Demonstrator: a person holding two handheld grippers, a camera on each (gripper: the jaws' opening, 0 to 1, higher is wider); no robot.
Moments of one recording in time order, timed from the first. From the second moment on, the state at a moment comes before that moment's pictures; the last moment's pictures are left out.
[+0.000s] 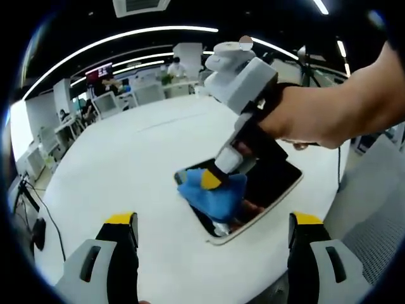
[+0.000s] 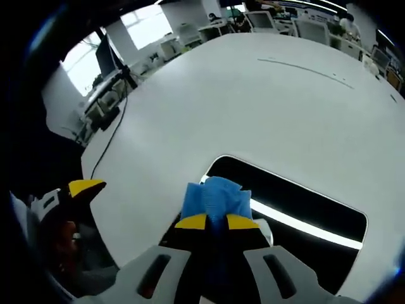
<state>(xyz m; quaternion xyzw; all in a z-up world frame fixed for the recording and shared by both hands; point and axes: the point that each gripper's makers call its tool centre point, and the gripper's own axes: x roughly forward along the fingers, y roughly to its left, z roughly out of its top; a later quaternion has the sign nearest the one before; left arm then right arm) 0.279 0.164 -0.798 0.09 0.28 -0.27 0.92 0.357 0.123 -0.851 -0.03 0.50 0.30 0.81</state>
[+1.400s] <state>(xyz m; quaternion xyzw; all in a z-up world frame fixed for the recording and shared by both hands) 0.278 0.165 -0.799 0.09 0.28 -0.26 0.92 0.357 0.064 -0.851 -0.02 0.50 0.28 0.82</state>
